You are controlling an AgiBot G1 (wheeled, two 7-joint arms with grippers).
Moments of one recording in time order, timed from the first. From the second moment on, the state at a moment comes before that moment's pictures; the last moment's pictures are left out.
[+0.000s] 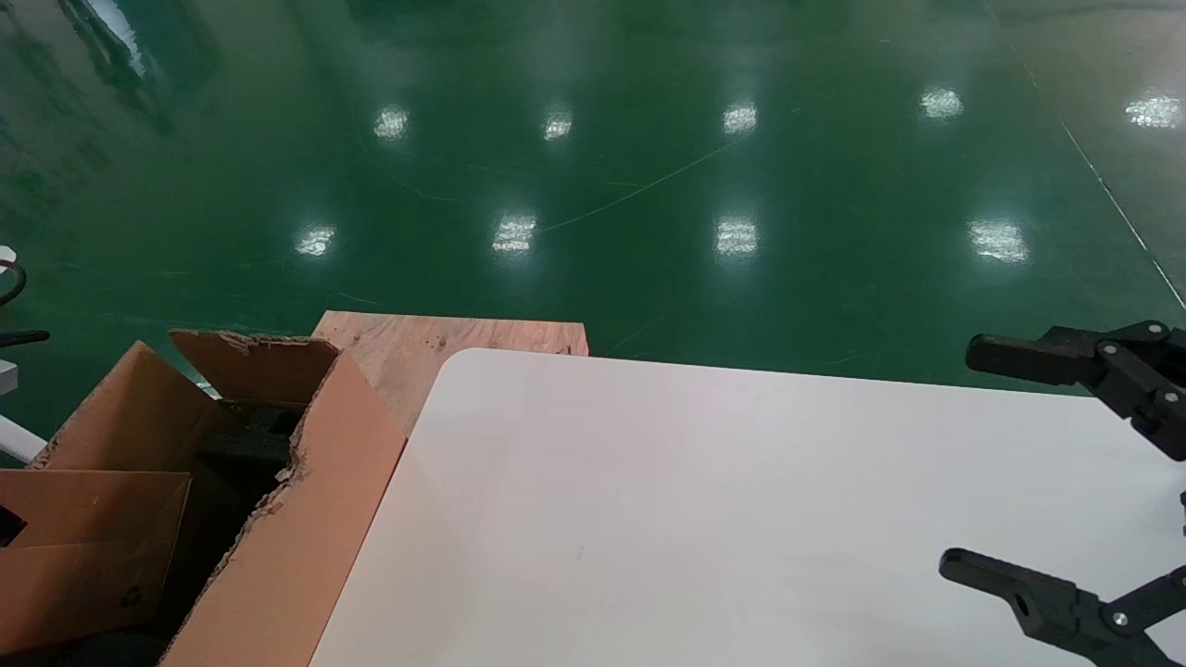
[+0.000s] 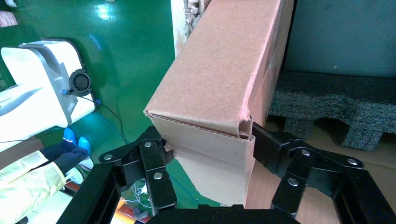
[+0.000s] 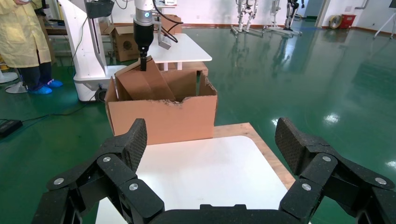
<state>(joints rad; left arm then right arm) -2.29 0.54 2.34 -0.55 1.47 1.32 -1.13 1.09 -0.59 -0.33 1.27 -0.70 -1.48 0.16</state>
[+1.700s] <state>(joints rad) -2.44 0.60 2.14 -0.91 1.26 1.15 -1.06 1.09 -0.59 -0.33 1.27 -0.70 -1.48 0.16</state>
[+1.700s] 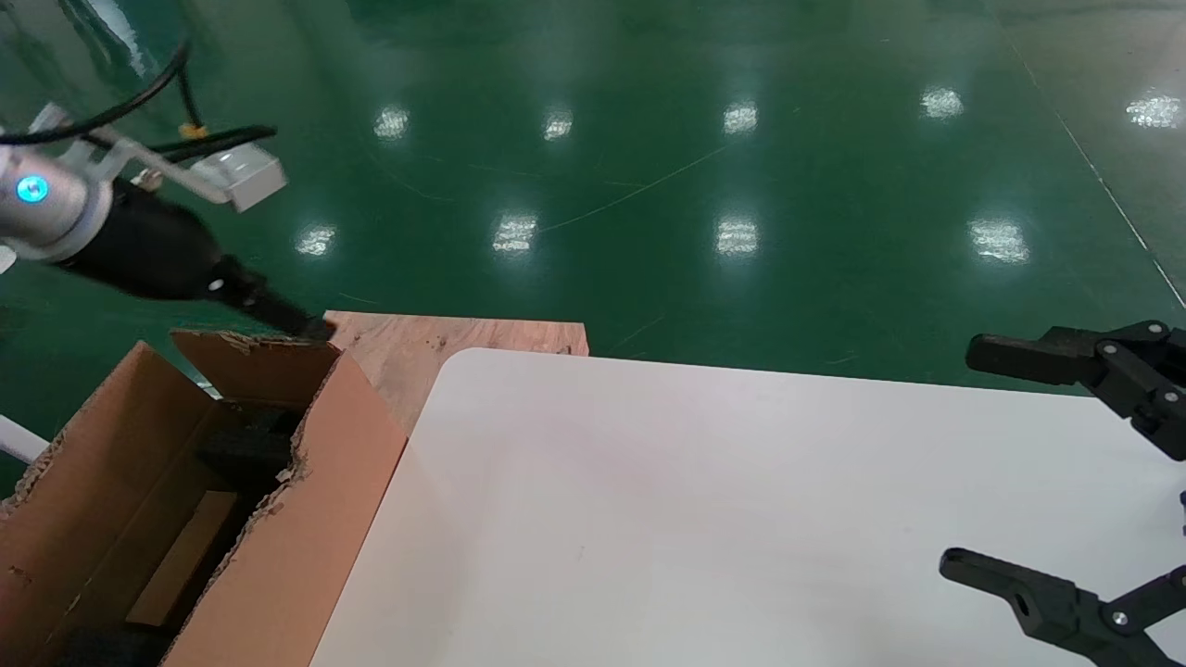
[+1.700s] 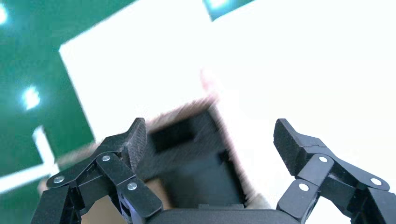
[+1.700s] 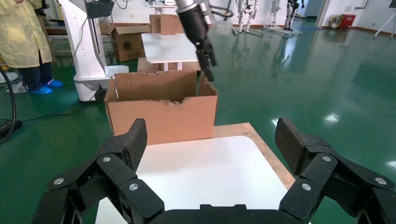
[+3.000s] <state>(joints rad) -1.94 0.63 1.41 -1.12 1.04 1.28 -0.74 1.09 -0.59 -0.33 1.27 -0.70 -1.47 0.16</state>
